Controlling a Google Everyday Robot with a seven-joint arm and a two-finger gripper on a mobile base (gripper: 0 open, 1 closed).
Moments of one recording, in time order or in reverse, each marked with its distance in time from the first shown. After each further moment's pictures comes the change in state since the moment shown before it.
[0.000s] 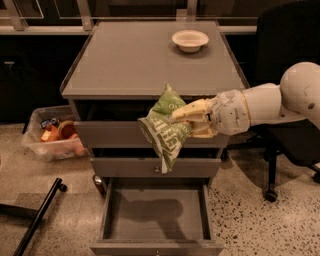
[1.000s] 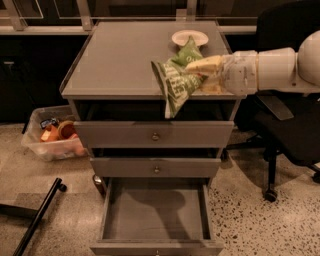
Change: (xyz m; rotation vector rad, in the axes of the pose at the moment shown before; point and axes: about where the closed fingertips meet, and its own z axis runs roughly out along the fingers) arm 0.088 -0.066 -0.053 0.087 0.295 -0.011
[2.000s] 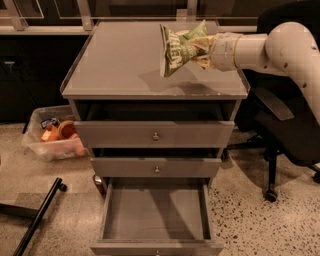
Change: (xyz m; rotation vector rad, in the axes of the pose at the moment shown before) arm 0.141 -0.021 0.035 0.077 0.326 0.232
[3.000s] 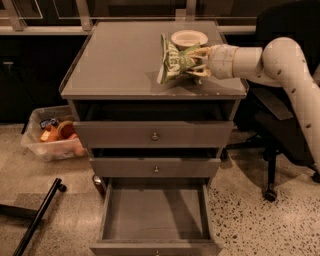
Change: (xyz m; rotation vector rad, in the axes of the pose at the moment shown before) arm 0.017 0.029 0.026 0.014 -0.146 0.273
